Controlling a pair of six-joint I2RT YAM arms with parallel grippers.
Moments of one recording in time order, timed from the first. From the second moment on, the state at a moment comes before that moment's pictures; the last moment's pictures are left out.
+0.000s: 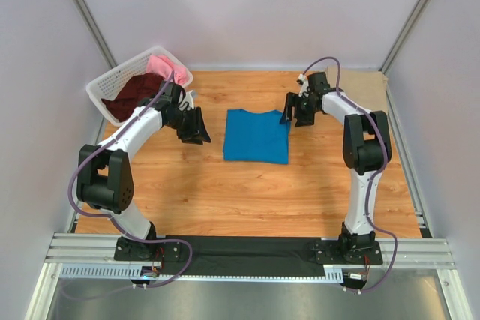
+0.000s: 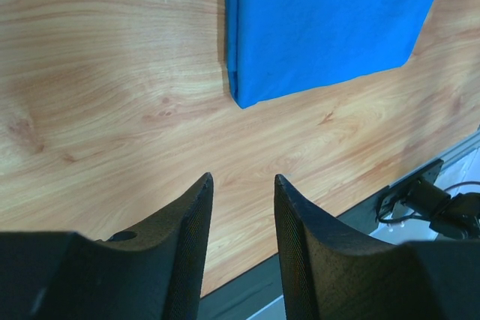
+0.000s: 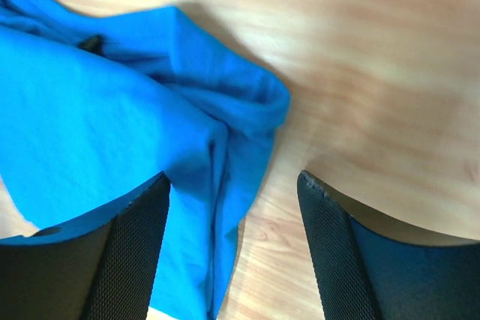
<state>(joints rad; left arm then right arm) -0.22 1.66 1.26 -0.72 0.49 -0.36 0.16 2.13 1.56 -0.50 -0.36 0.26</state>
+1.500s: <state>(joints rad) -0.23 1.70 1.27 -0.76 0.46 -0.34 0.15 2.33 1.86 -0.74 -0.54 0.11</state>
